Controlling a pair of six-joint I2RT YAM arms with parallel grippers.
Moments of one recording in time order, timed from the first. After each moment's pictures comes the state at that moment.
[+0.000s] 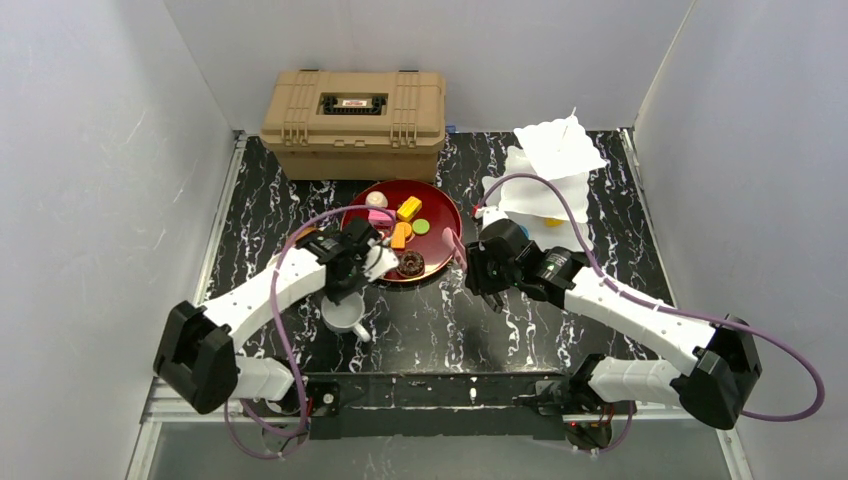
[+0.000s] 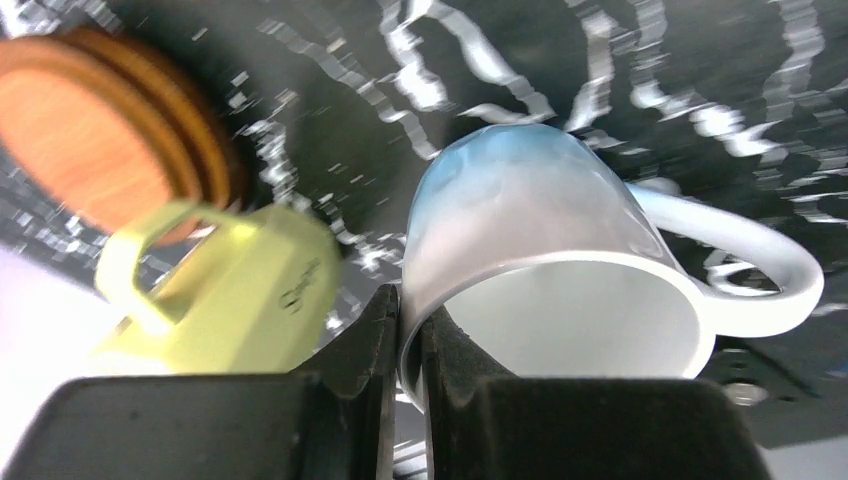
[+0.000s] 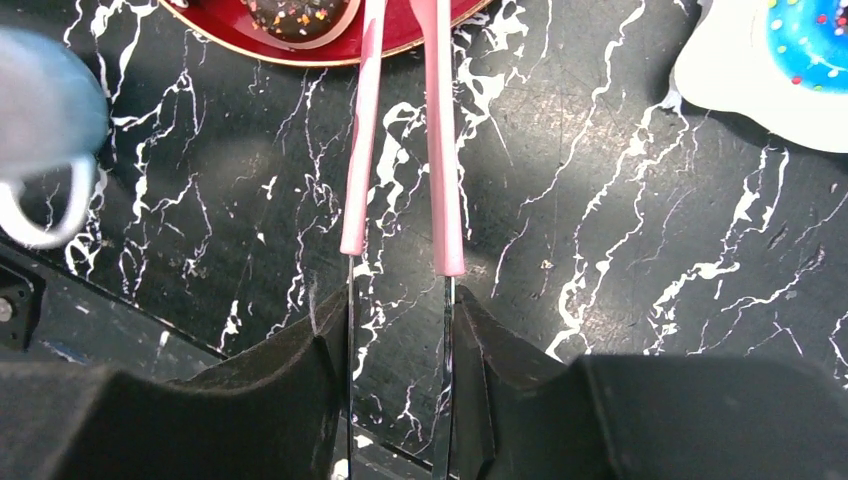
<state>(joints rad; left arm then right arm) -0.66 1.34 0.96 -1.01 -0.19 0.41 0.88 1.17 0.91 -0.58 0.13 0.47</state>
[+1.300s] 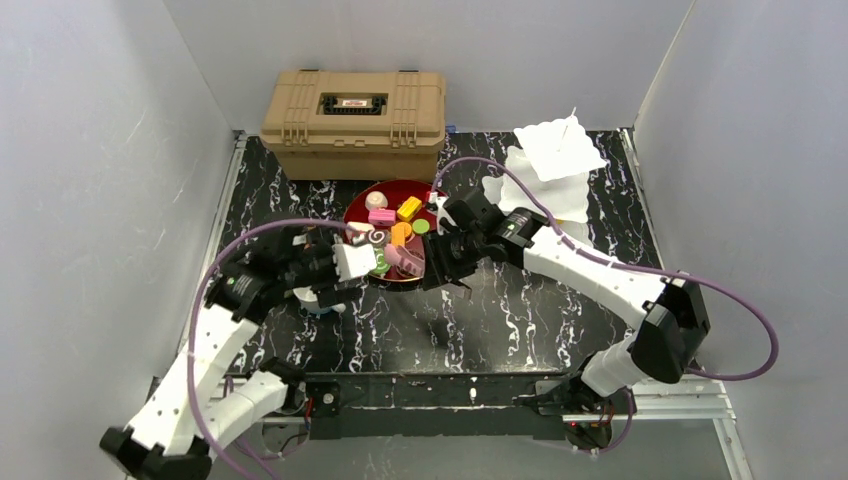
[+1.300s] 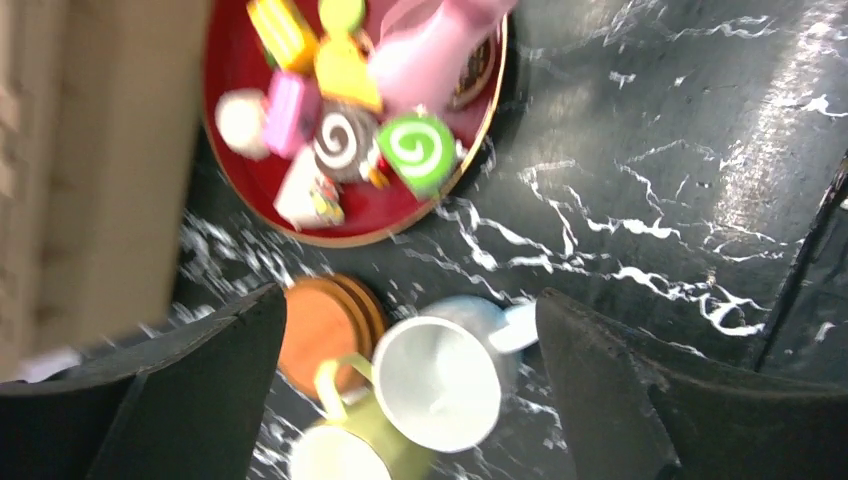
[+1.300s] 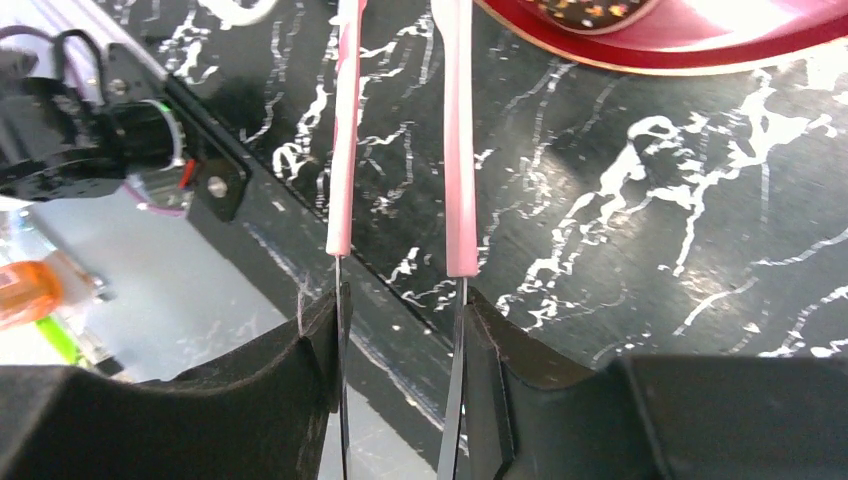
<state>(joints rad) -0.44 0.89 0.99 -0.89 0.28 0.83 0.88 1.46 1.25 -0.71 -0.28 0.45</state>
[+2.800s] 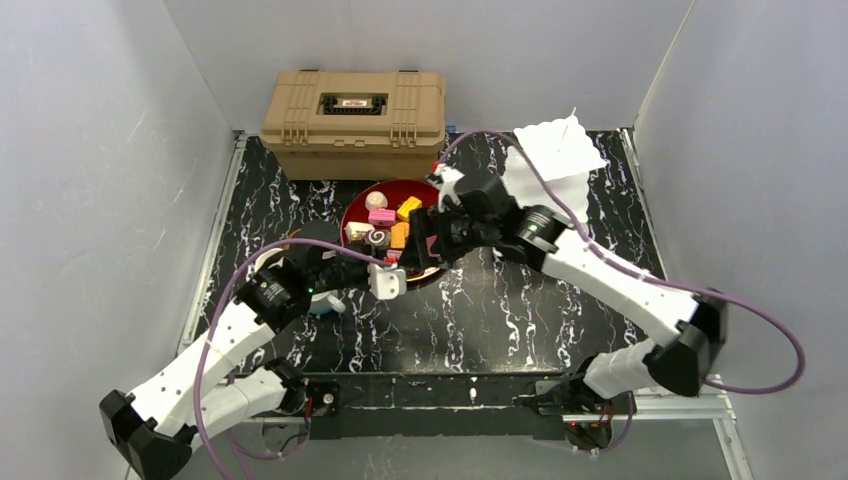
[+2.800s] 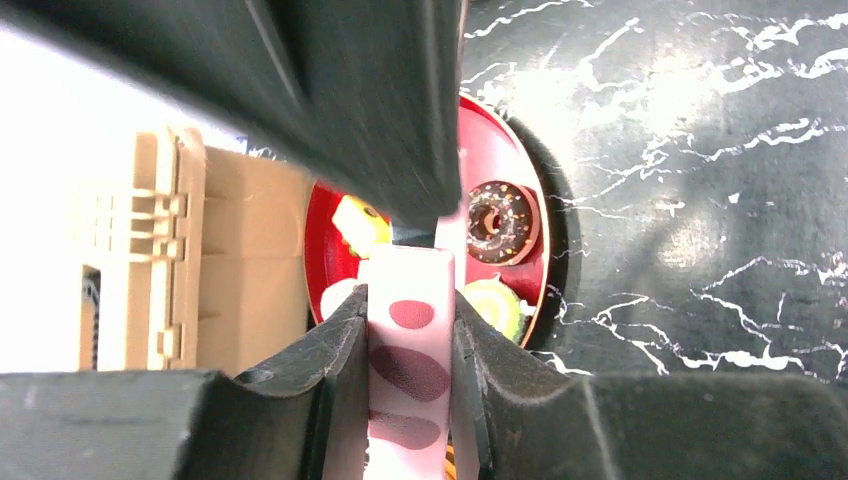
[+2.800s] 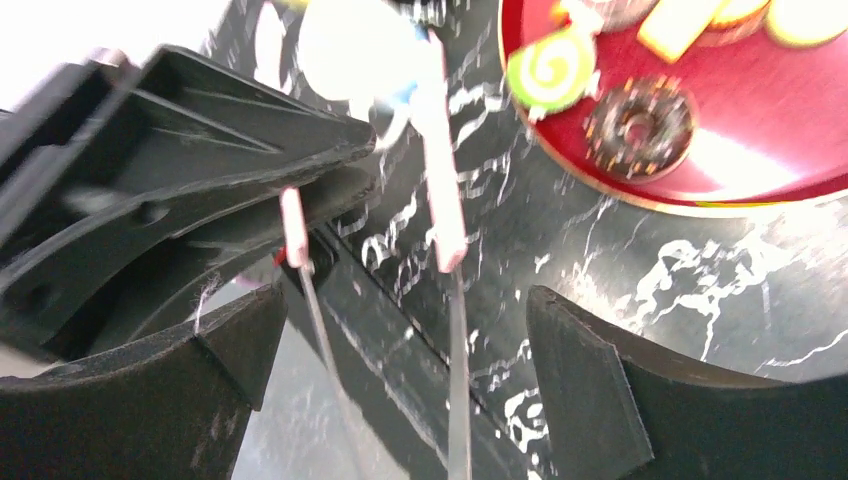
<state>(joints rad) -0.68 0.88 0.85 -0.50 0.33 1.05 0.92 1.43 1.37 -0.61 -0.29 0.50</state>
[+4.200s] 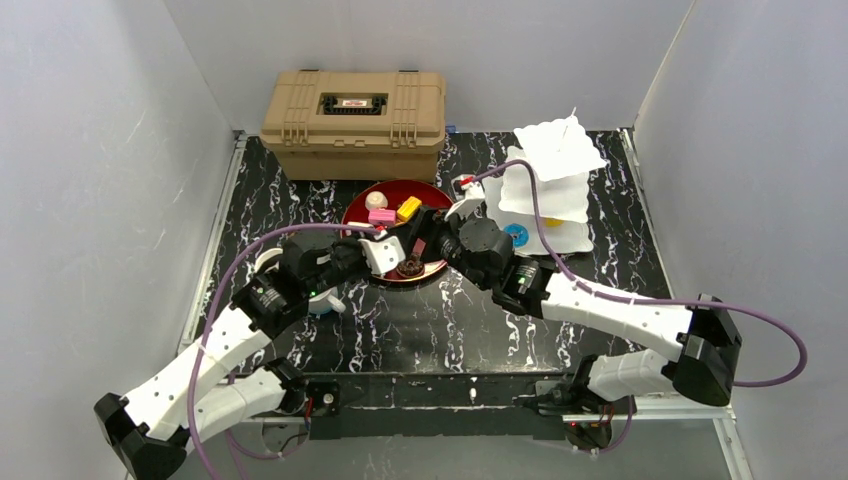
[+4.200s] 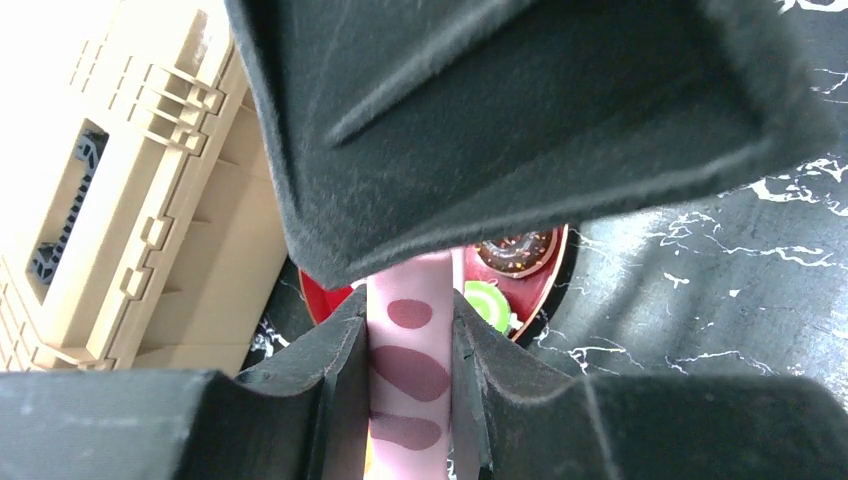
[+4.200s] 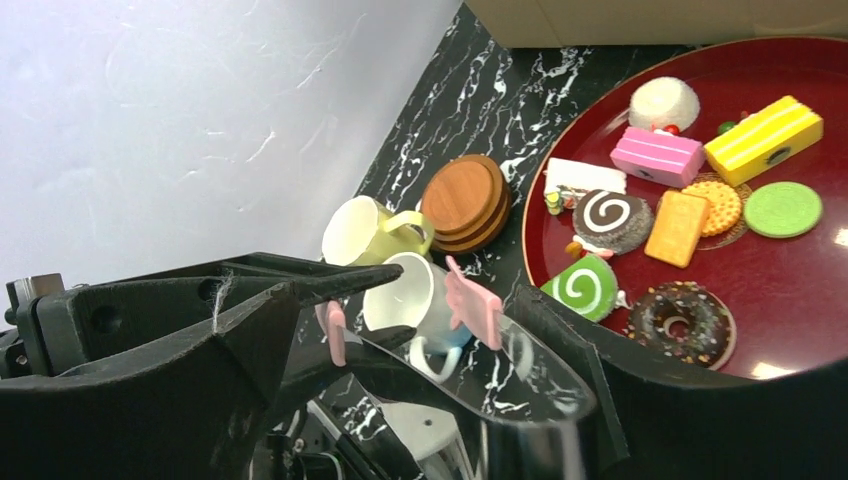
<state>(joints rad) -0.73 0.83 0.85 -0.40 0.10 0.67 1.11 1.27 0.99 0.16 0.31 0.71</state>
